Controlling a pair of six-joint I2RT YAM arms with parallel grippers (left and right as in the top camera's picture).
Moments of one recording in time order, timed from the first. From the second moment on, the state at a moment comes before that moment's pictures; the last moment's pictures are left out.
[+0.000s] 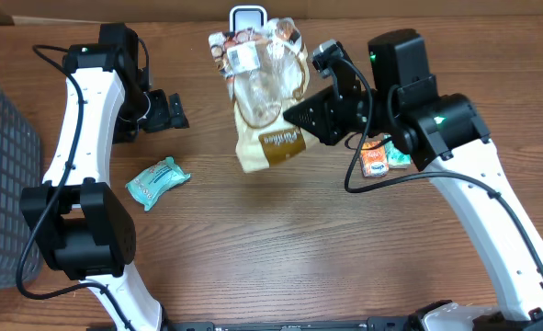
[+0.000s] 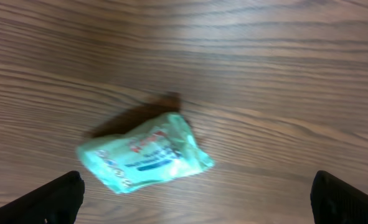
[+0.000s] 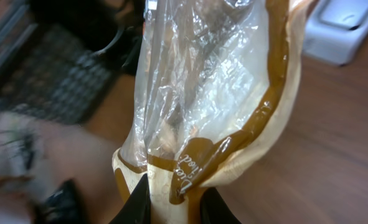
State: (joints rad) left arm 0.05 1.98 1.81 -1.32 0.04 -0.21; right arm 0.40 1.52 1.56 -0.78 -0.56 0.06
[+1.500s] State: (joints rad) left arm 0.05 1.98 1.80 -1.30 -0.06 -0.21; right arm 0.57 2.29 1.56 0.56 0.68 -0.94
